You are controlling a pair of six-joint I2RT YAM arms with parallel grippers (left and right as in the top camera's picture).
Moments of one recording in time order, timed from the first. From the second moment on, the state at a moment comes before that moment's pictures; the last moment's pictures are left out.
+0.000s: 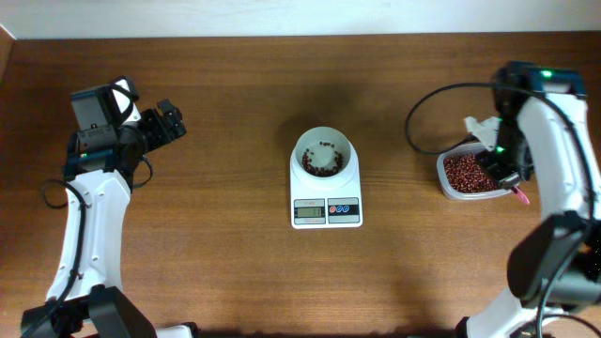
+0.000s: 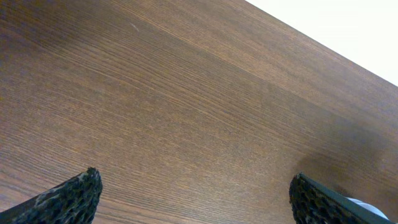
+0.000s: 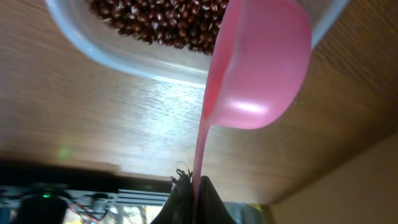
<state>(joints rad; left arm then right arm) 0.25 1.51 1.17 -0.46 0.20 -0.23 -0.10 1.87 1.67 -1.55 0.33 -0.52</state>
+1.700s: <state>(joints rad) 0.25 1.51 1.17 -0.46 0.20 -0.23 -0.18 2.01 1.55 -1.35 0.02 -0.69</state>
